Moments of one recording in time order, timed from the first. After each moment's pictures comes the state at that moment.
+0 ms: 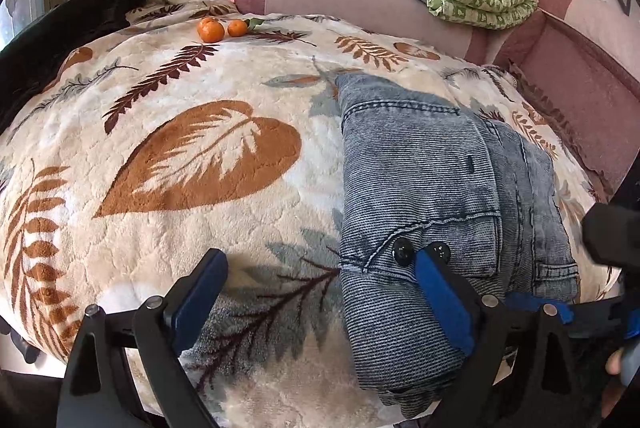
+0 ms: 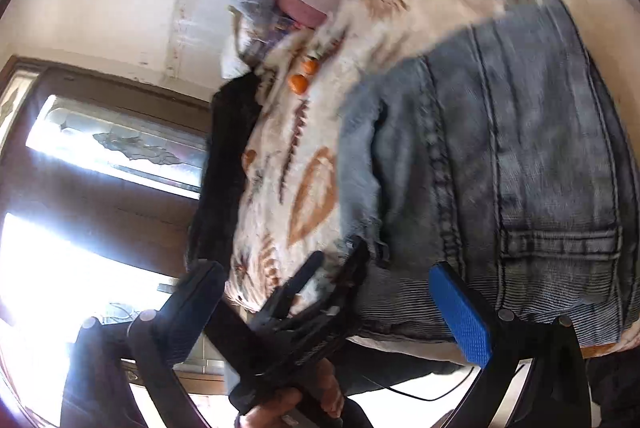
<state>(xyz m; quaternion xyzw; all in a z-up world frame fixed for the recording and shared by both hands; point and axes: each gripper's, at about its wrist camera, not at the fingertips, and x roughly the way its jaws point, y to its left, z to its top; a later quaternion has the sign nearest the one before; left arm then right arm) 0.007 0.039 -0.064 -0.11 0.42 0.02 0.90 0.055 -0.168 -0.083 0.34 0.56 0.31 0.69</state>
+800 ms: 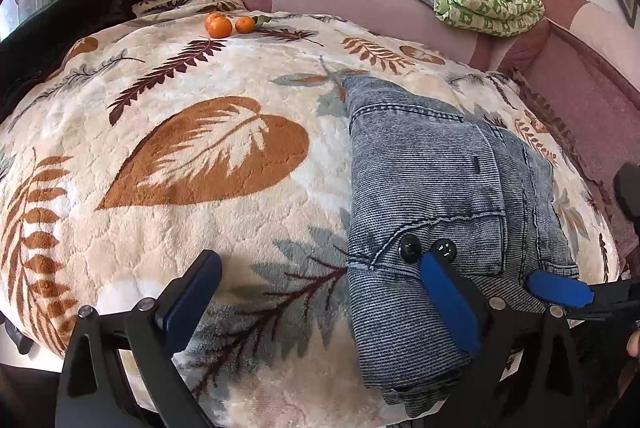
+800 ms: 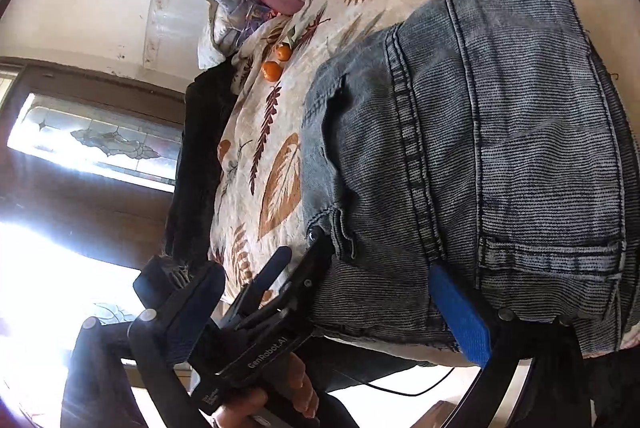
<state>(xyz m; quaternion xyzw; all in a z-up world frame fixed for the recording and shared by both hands) 0.006 0.044 -0.066 -0.13 0.42 0.03 0.90 0.059 -0.164 -0.056 0.31 0.54 0.31 0.73</state>
